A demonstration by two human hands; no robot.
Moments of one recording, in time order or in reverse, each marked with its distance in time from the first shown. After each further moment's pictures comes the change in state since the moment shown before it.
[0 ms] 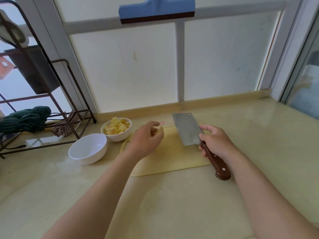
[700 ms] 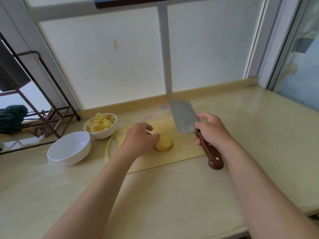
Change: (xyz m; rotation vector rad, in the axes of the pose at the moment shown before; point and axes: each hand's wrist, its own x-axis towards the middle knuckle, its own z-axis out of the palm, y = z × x) left_hand -0.005 0.012 0.024 0.105 -0.006 -0.154; right_hand 0.004 0.002 -0.015 0.055 0.078 0.029
